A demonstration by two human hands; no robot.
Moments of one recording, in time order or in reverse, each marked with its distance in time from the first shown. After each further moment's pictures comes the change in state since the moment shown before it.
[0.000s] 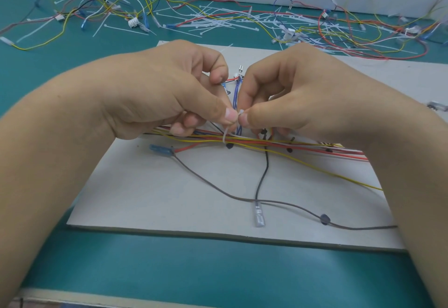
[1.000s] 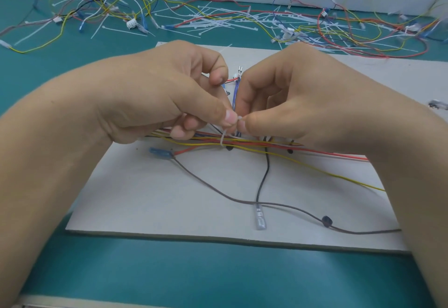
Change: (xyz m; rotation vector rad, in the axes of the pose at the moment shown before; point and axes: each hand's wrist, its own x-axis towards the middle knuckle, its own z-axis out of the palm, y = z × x) left_hand -0.001 0.000 -0.001 -0.008 -0.019 0.017; right_hand -0.003 -0.002 0.000 -0.134 -0.001 -0.068
